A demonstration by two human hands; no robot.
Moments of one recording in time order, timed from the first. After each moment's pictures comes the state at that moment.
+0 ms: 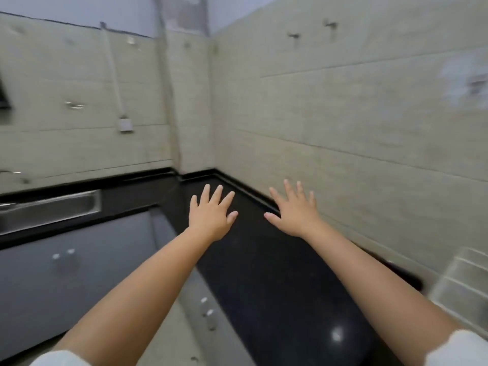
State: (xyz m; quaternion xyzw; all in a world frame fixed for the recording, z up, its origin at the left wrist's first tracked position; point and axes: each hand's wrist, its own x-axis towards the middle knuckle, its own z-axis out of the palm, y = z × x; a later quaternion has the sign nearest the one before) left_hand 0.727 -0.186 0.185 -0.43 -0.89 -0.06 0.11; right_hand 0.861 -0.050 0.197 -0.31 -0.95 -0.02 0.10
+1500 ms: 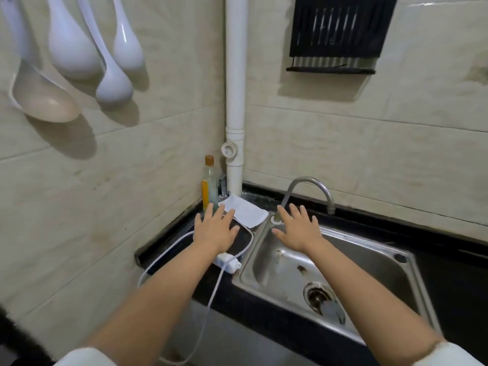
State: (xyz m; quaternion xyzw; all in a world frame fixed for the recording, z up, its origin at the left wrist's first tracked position) left_hand -0.295 -0.733 0.078 0.08 -1.00 -0.05 0.00; right_hand -0.345 -0.542 0.084 0.18 -0.98 0.05 -0.04
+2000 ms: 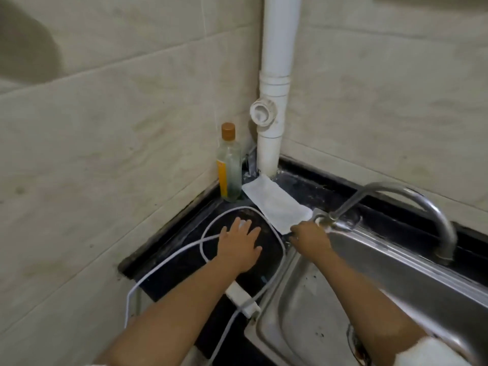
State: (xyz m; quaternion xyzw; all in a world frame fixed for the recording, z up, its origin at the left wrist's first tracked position) left_hand -0.474 -0.781 -0.041 0.08 -0.98 -0.06 -0.17; right_hand -0.573 -0.627 -0.065 0.26 -0.96 0.03 -0.13
